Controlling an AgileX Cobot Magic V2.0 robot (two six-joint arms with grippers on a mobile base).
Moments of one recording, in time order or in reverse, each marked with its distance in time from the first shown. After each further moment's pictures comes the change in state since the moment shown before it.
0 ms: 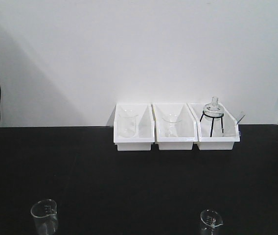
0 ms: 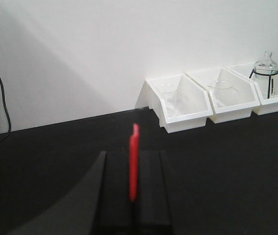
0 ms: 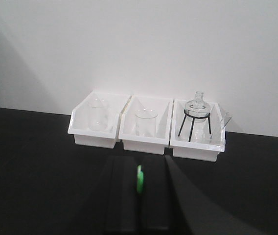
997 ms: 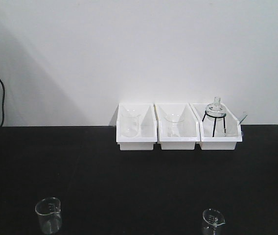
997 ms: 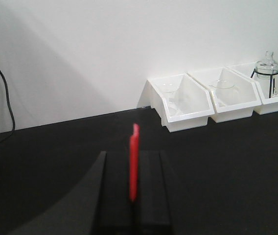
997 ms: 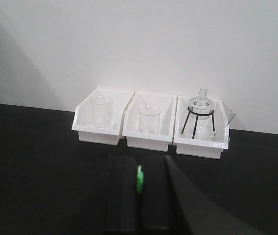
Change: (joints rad) left arm 0.000 0.000 0.000 0.000 0.000 0.000; right arm 0.000 0.000 0.000 -0.001 0.007 0.000
